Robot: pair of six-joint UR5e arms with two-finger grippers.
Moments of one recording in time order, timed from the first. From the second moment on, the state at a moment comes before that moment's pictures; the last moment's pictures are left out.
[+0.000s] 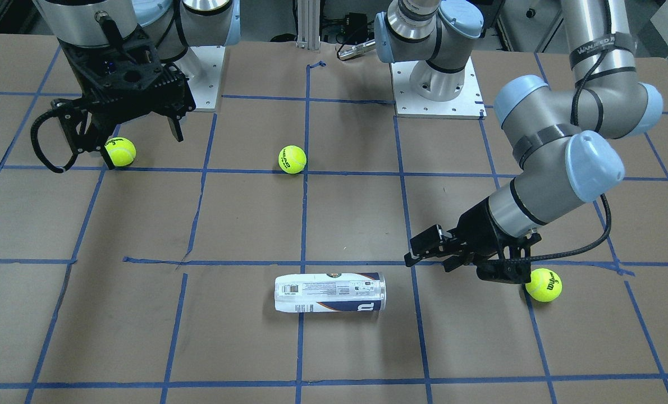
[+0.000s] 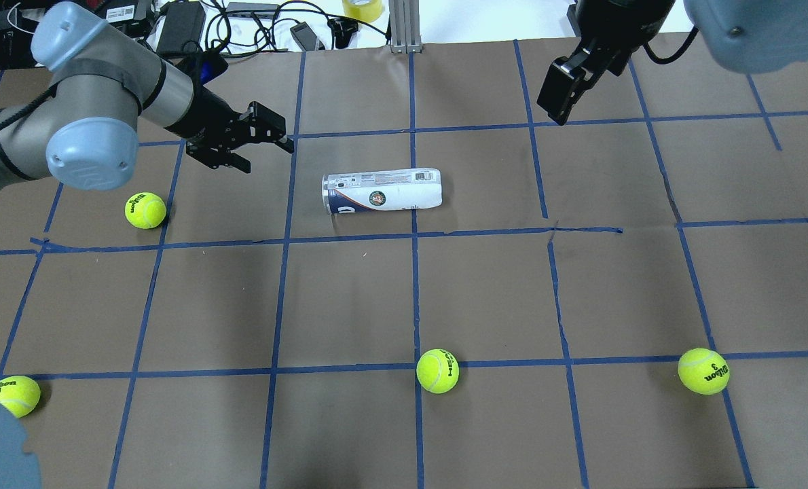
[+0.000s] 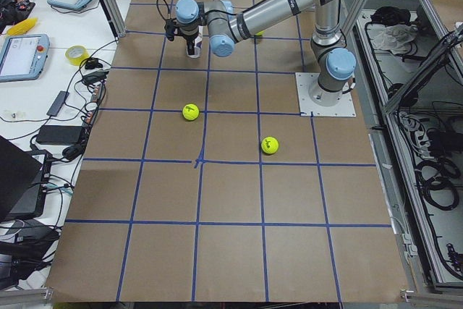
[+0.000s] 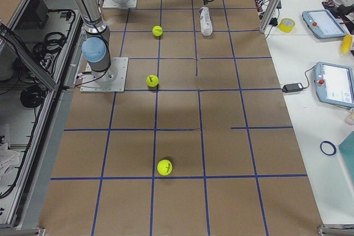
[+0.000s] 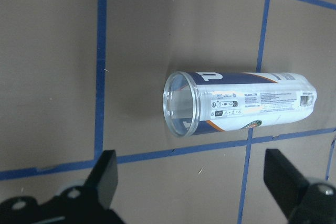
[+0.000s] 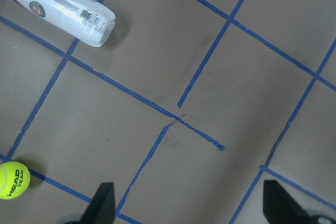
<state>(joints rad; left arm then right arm) -1.42 -1.93 -1.72 -1.06 1.05 0.06 1.66 -1.51 1.42 -1.61 -1.64 -0.42</state>
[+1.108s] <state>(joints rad) -1.50 -2.13 -1.72 -0.94 0.87 0.04 1.58 -1.56 1.42 -1.56 -1.55 0.00</state>
